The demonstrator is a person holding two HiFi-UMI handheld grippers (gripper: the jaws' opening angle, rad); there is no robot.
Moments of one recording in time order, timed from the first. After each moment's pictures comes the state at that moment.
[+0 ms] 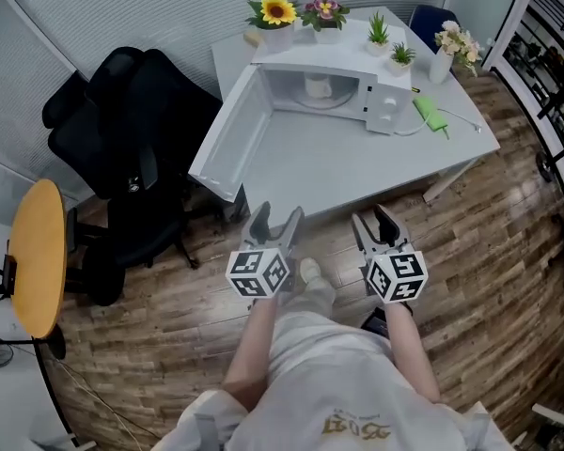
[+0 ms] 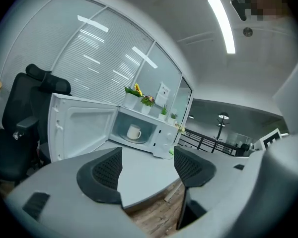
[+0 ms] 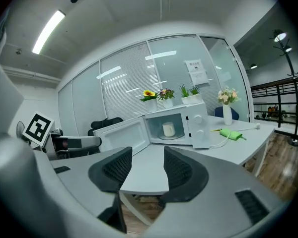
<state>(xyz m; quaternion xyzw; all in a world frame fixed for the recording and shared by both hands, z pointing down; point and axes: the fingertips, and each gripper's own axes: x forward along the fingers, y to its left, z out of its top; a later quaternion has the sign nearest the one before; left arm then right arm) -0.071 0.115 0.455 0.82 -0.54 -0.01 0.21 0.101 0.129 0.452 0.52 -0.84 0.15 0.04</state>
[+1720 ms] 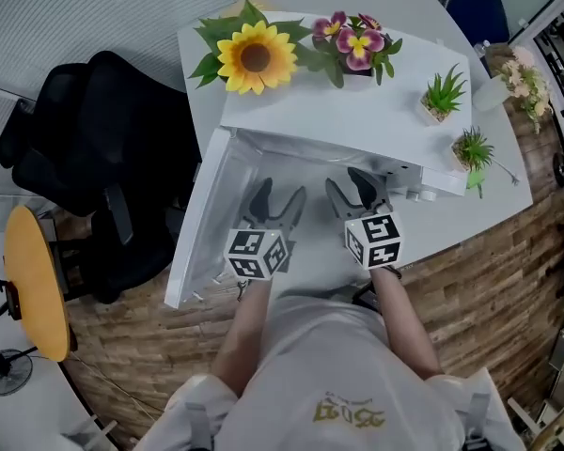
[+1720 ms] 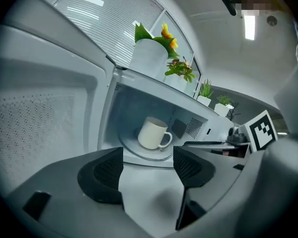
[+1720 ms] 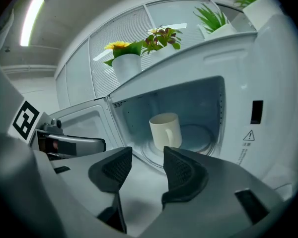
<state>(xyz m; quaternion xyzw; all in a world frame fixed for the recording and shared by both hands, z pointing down) -0.063 -0.202 0.532 0.82 -0.51 0.07 0.26 0.040 -0.221 0.527 0.46 -0.86 0.18 0.14</state>
